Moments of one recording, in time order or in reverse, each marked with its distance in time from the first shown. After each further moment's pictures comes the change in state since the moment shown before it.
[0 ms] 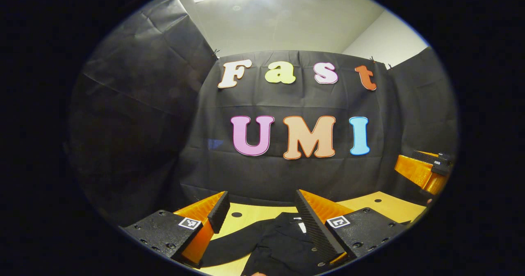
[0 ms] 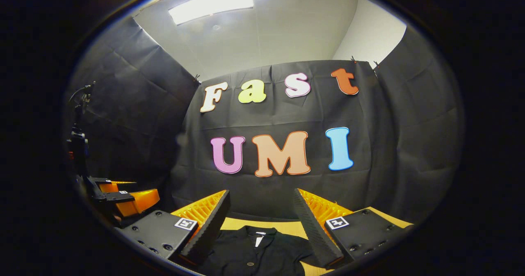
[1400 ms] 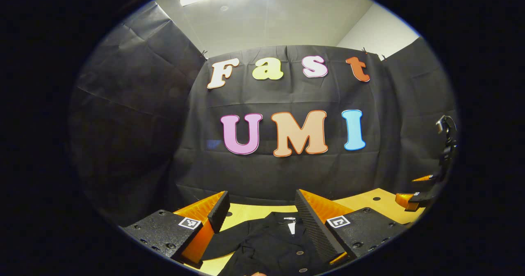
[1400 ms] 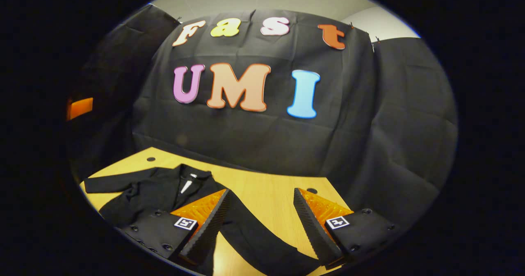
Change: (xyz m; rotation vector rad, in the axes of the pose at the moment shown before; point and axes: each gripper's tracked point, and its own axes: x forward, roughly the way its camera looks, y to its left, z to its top) left arm 0.016 -0.079 -0.004 0.049 0.017 0.006; right arm 0.016 -0.243 -0.159 -0.180 0.492 -0.193
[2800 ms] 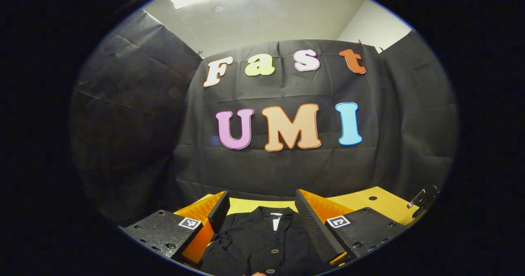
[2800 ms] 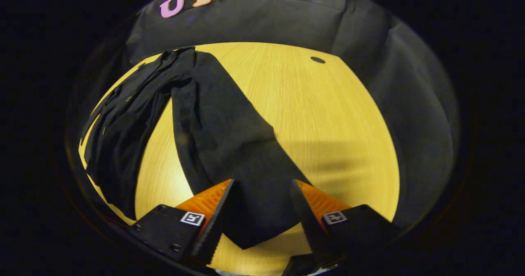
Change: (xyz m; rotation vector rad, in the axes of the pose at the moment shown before) left arm -0.012 -0.081 -0.018 0.014 0.026 0.065; right arm 0.020 -0.053 -0.190 0.042 0.724 0.168
